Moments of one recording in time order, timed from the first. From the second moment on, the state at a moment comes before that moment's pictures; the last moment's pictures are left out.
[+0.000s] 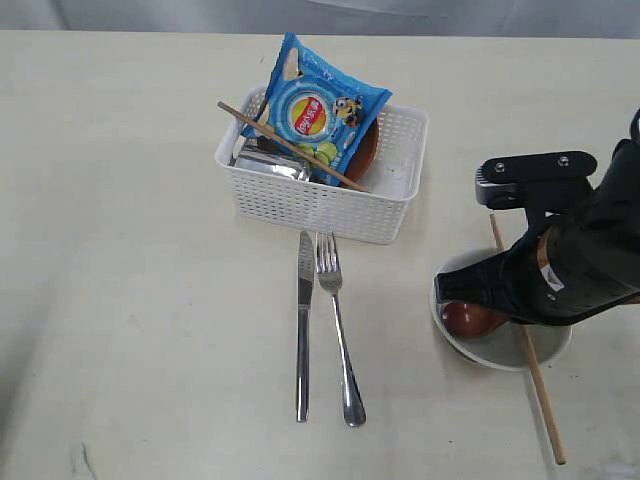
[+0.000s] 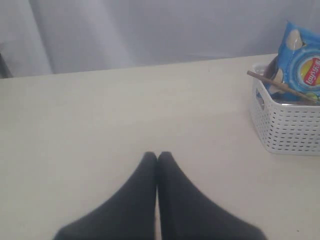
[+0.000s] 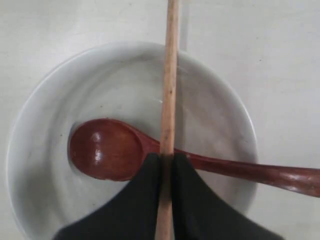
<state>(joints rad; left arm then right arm) -0.17 0.00 0.00 0.02 0.32 0.00 0.71 1.38 -0.57 -0.44 0.69 0.95</state>
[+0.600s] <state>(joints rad) -0.17 0.00 0.00 0.02 0.32 0.00 0.71 1.38 -0.63 -0.40 0.76 0.91</state>
